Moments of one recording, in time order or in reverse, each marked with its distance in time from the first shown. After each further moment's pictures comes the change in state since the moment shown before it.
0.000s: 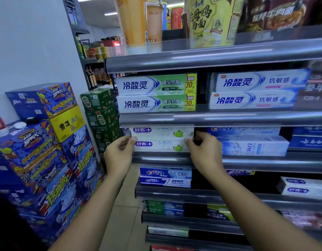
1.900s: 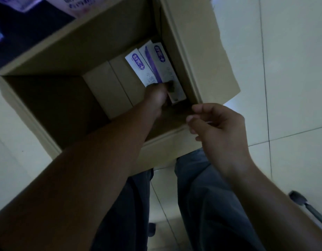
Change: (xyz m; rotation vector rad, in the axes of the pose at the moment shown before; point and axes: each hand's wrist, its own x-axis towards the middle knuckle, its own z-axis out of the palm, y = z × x) left_hand -0.823 -0.641 0.382 0.285 -0.847 -1.559; right_hand -0.555 0.759 -0.030 0.104 -0.143 1.408
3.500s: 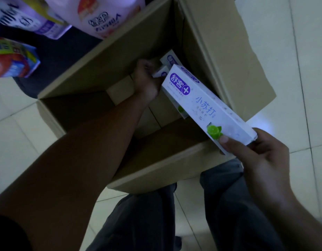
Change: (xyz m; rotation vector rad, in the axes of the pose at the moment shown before) left_hand 0.066 0.057 -0.071 0.384 0.175 0.644; right_hand -0.003 0.039 0.005 0.286 0.060 -0.132
